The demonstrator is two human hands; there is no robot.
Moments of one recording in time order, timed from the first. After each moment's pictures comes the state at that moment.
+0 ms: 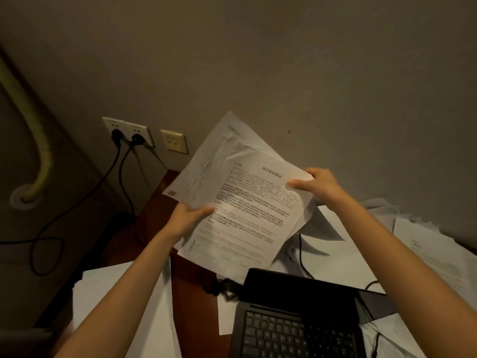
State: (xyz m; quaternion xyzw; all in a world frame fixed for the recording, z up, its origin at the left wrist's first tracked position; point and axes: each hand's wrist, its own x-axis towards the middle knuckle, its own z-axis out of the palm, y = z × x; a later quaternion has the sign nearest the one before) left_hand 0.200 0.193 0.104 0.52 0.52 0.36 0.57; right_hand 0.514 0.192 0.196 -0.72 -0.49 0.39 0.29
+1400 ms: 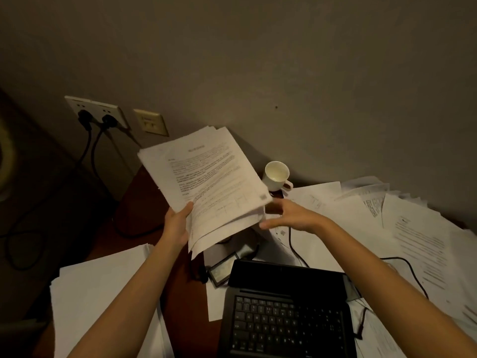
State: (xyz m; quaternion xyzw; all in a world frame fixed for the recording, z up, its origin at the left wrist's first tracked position) left_hand 0.237 0.187 0.037 0.17 0.50 0.50 0.69; right_hand 0.513 0.156 0.108 -0.58 -0.55 0.59 0.11
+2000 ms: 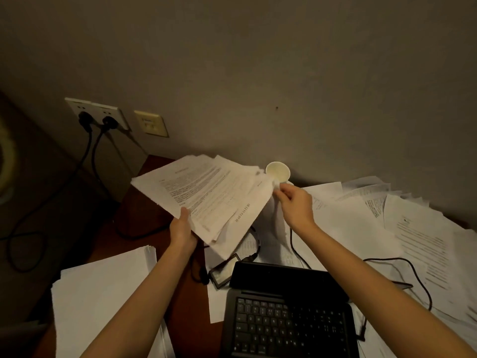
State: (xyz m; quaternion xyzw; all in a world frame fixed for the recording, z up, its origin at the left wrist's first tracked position) left_hand 0.253 0.183 0.025 0.06 0.56 0.51 0.65; right_hand 0.490 0.155 0.103 -0.74 -0.51 0.26 0.35
